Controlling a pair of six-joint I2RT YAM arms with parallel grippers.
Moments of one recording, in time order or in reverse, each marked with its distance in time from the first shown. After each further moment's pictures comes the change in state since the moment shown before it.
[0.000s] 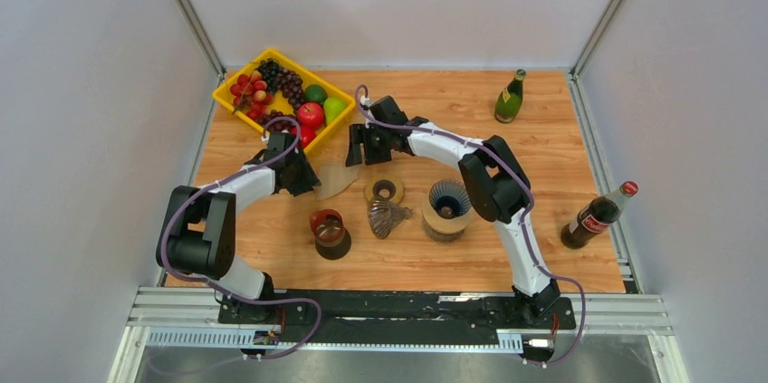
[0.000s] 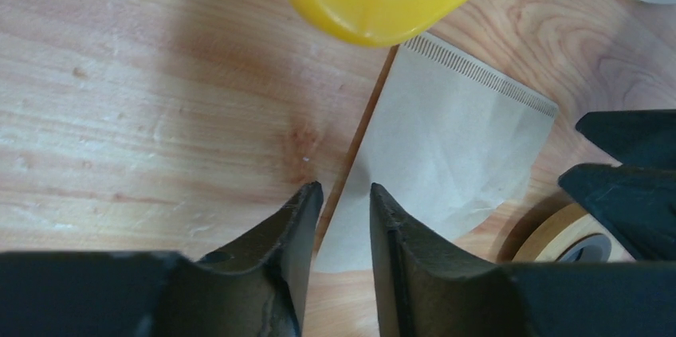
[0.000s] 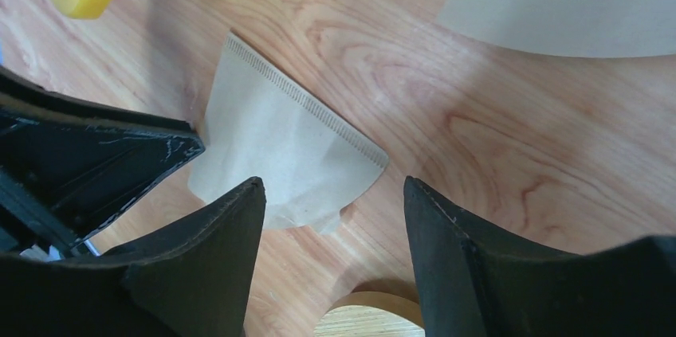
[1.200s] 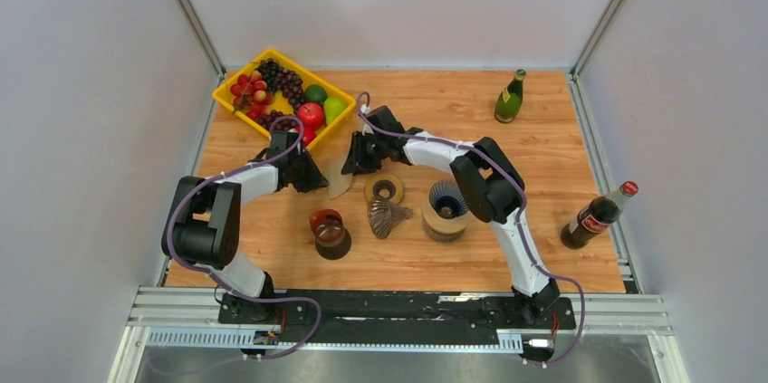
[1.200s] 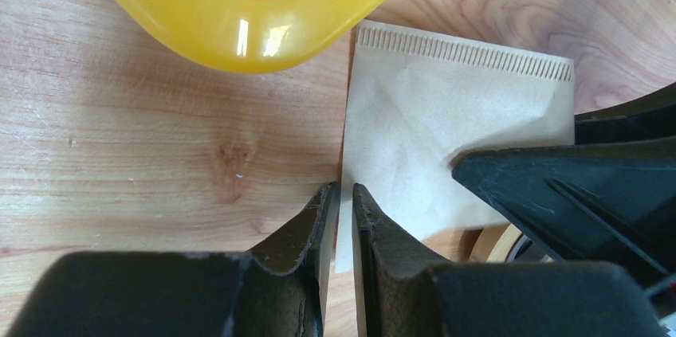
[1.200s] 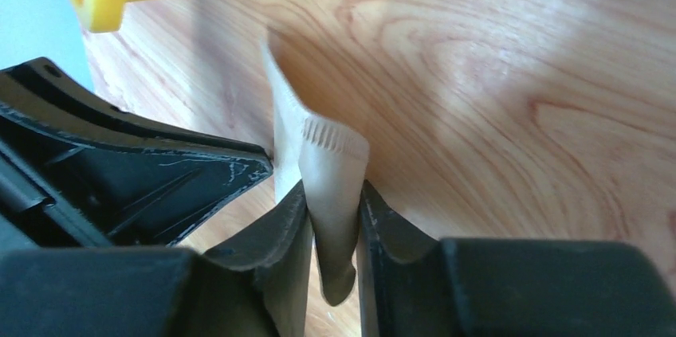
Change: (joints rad) left arm 0.000 0.072 0.011 0.089 0.152 -0.013; right arm 0.027 0.032 -0.065 0.148 -0.095 0.245
